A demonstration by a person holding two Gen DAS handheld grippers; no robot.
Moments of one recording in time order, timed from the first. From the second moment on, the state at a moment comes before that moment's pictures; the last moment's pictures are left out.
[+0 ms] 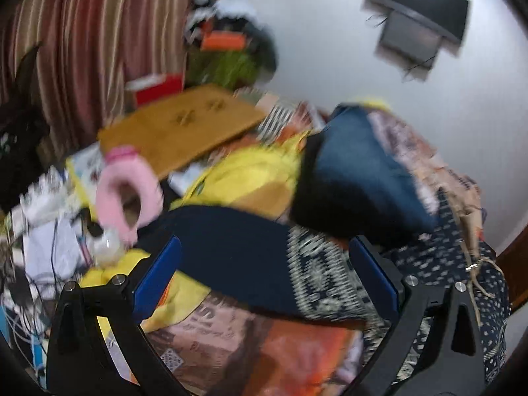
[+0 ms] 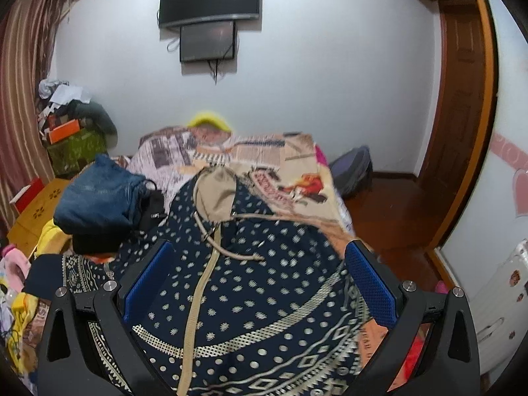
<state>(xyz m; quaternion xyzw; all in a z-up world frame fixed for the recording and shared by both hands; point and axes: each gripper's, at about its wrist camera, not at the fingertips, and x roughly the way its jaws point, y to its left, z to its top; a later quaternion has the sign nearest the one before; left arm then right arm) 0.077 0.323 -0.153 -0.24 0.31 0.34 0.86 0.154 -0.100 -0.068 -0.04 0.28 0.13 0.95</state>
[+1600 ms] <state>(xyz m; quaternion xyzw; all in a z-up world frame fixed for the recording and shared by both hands) 0.131 0.315 -0.103 -0.22 0.27 0.27 0.90 0.168 -0.114 -0.092 -0.06 0.32 0.12 0.94</state>
